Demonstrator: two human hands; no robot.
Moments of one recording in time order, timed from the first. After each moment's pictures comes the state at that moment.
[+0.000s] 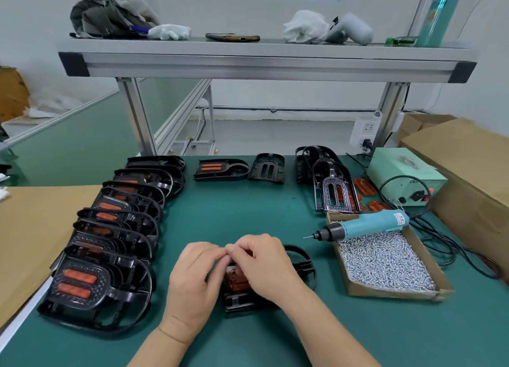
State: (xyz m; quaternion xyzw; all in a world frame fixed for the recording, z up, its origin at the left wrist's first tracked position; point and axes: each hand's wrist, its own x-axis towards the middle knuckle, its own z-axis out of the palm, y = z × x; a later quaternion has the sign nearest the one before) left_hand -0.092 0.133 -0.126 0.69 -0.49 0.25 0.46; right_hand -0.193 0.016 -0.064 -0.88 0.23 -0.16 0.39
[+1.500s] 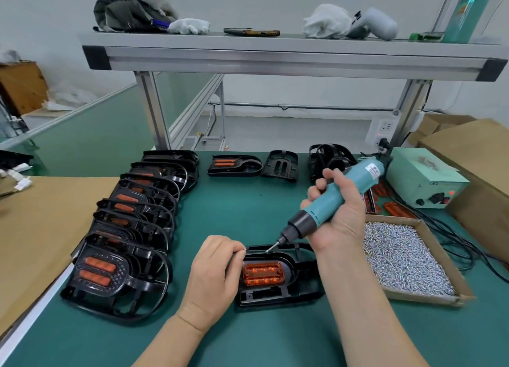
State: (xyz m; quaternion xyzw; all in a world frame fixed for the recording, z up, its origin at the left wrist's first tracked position) left_hand -0.094 0.132 -0.121 0.72 -0.50 0.18 0.45; right_hand -0.196 -0.040 -0.015 -0.23 0.17 -0.43 0.86
